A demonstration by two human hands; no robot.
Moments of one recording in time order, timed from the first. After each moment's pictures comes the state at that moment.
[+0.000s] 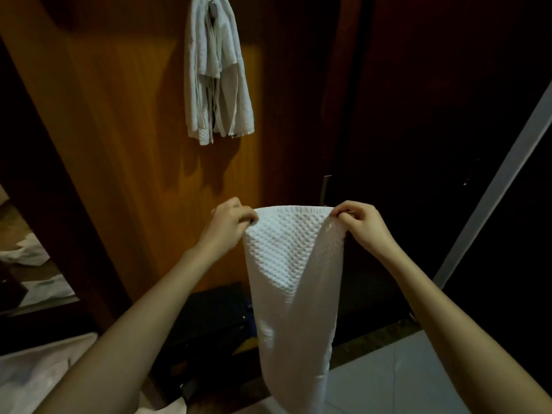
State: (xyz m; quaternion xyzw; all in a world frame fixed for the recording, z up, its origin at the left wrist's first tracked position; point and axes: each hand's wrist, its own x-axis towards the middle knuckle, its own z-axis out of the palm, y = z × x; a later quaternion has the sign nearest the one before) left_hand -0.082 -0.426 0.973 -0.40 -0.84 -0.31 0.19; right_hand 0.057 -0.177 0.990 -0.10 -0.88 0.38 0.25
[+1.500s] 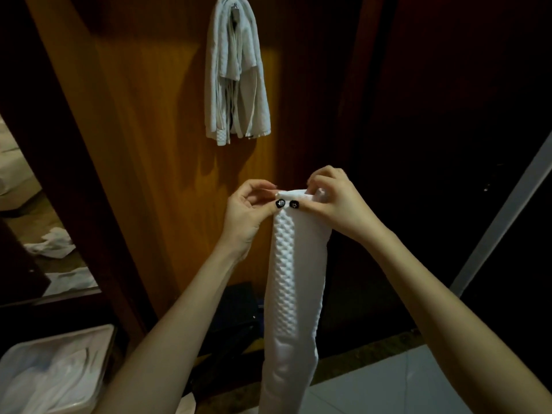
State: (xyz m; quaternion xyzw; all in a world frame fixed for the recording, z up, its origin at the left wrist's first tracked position) left_hand -0.031 -0.422 1.006 -0.30 -0.55 -0.78 0.00; right_hand 0.038 -0.246 1.045 0.07 -0.92 0.25 0.27
